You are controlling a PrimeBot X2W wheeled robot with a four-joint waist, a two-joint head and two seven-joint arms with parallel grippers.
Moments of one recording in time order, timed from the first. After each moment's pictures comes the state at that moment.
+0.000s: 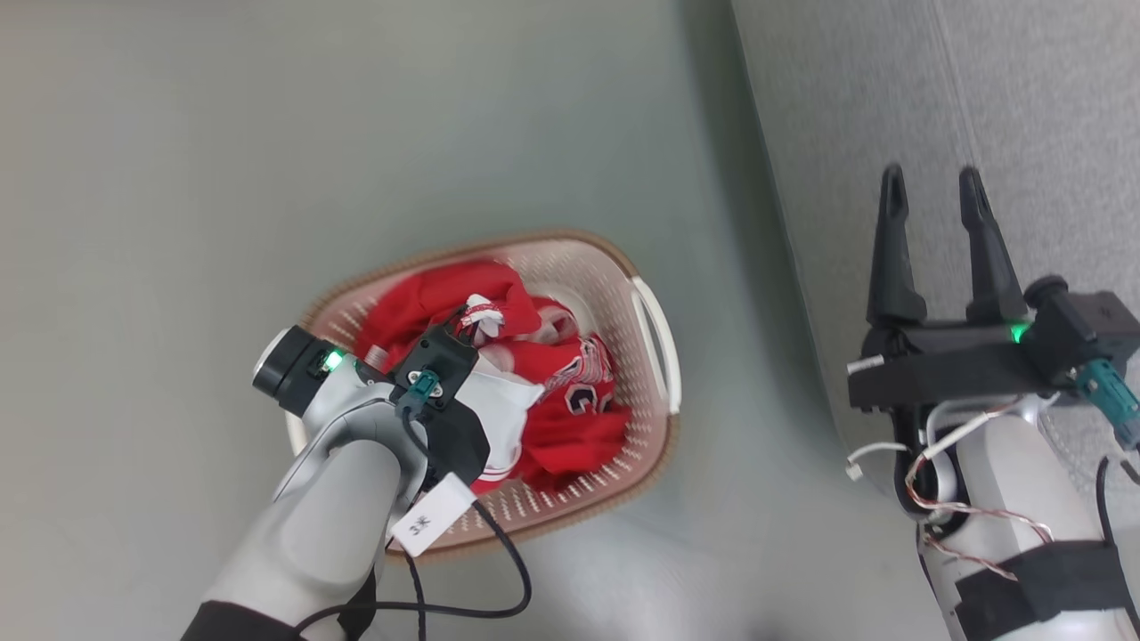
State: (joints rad) left arm -0.75 0.05 -0.50 0.95 0.00 -0.05 -0.22; right arm -0.50 -0.08 0.16 0.21 0.30 -0.07 -0.26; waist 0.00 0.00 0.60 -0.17
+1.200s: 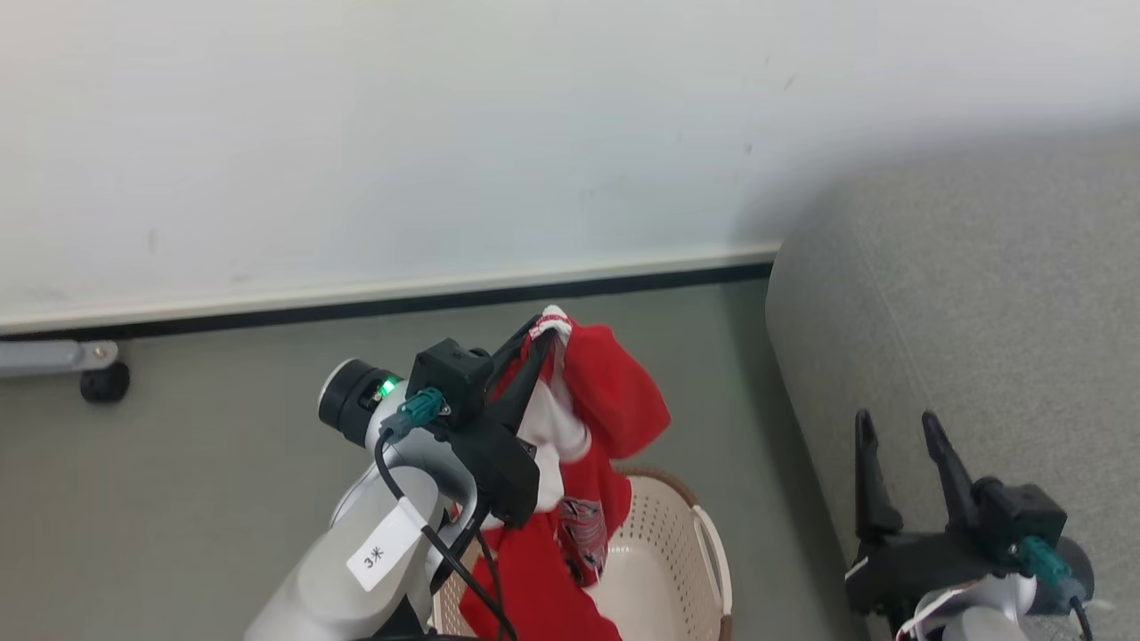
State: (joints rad) left arm -0.65 0.04 -0.59 0.71 -0.37 -0.12 -0.24; right arm -0.21 -0.08 0.15 0.34 0.27 -0.05 -0.26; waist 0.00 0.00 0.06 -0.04
